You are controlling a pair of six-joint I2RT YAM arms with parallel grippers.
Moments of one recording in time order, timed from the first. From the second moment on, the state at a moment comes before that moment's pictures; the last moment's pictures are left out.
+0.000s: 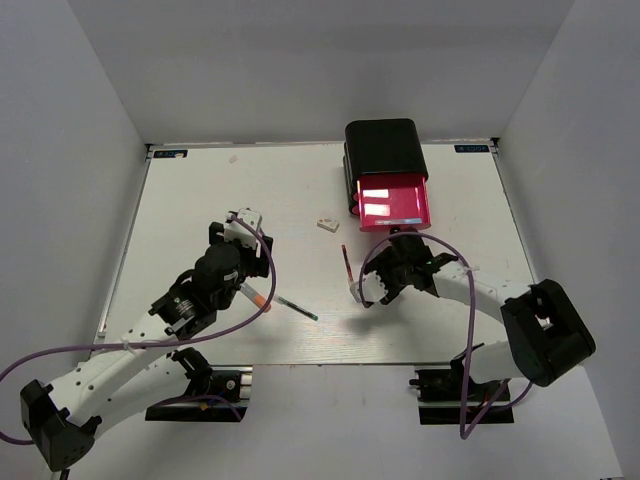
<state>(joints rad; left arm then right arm) -0.78 0.77 0.66 -0.21 -0.53 -0.04 0.56 1.36 0.64 -0.25 -0.26 -1.67</state>
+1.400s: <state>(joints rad) -0.78 0.79 0.66 -0.22 -0.54 -0.04 0.64 1.61 0.83 -0.40 -0.36 -1.84</state>
